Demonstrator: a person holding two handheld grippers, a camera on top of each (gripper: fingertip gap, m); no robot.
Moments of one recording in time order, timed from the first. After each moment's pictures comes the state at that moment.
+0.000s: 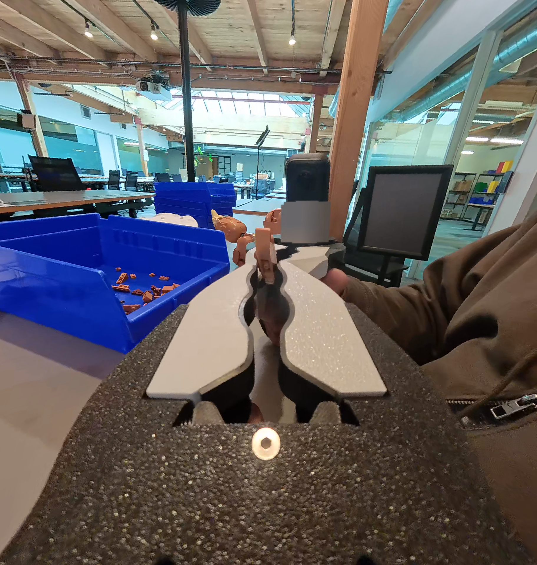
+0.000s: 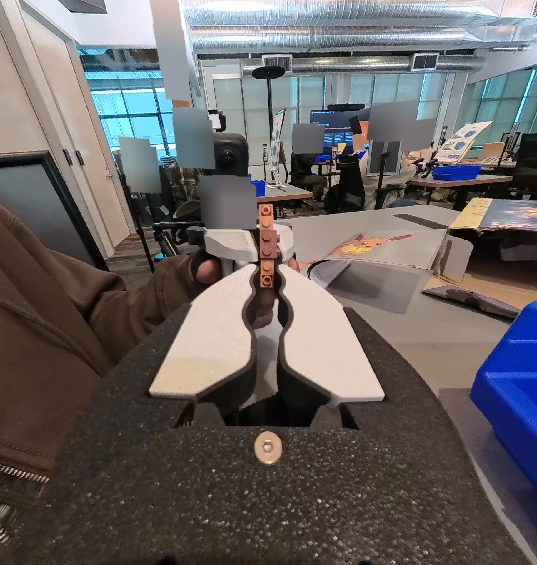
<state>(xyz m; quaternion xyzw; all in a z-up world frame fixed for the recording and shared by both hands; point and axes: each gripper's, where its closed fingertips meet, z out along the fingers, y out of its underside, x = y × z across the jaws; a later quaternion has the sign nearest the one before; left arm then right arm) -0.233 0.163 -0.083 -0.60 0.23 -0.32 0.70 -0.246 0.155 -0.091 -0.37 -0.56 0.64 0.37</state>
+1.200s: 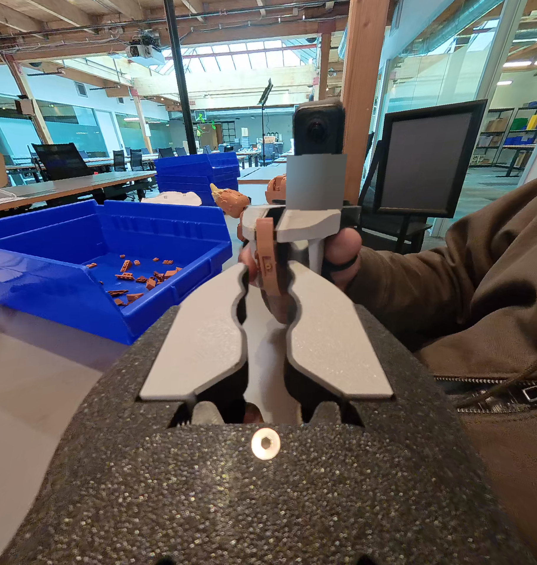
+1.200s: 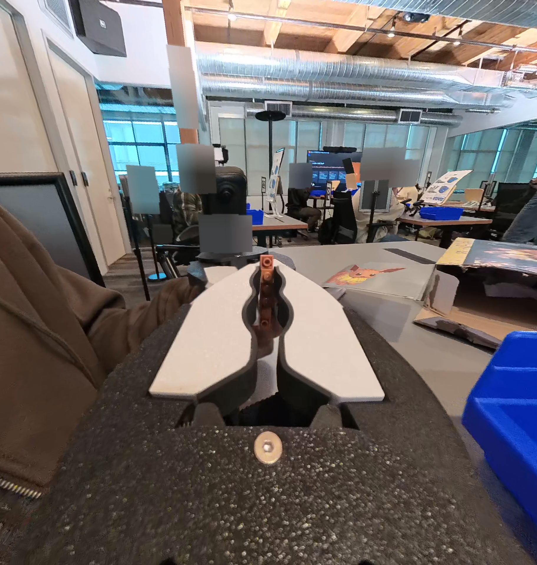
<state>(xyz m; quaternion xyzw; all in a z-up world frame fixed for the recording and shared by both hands) -0.215 0.169 -0.100 -0.63 0.27 -0.27 0.68 -0.237 0.153 -0.072 -0.33 -0.54 0.66 0.40</state>
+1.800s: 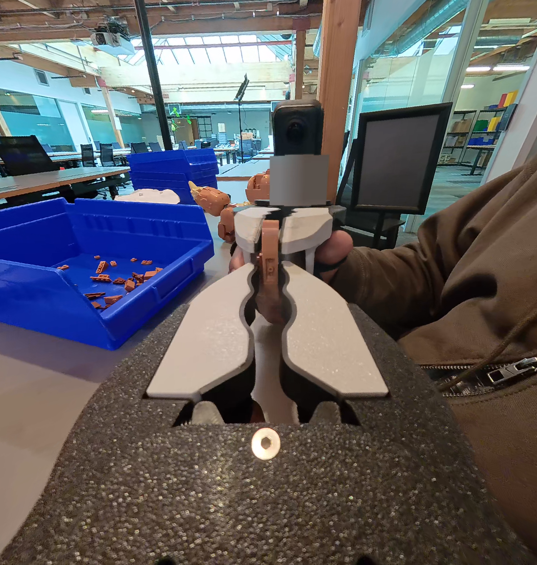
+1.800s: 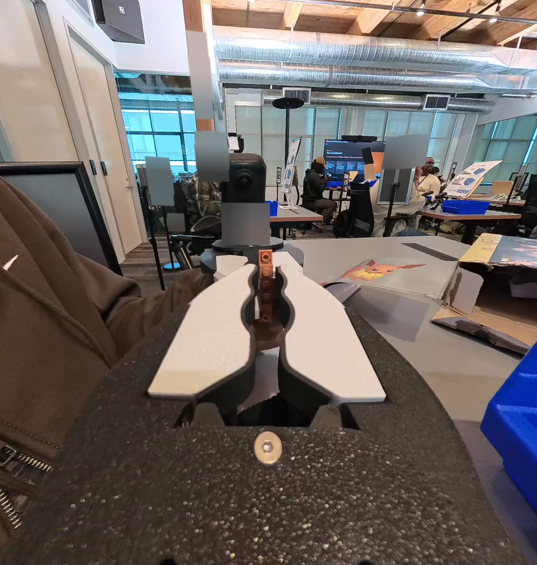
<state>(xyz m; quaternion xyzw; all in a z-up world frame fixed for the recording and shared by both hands) -0.211 0.160 -0.099 -0.63 0.29 -0.30 0.66 -0.234 0.143 -0.077 -0.32 -0.56 0.66 0.38</state>
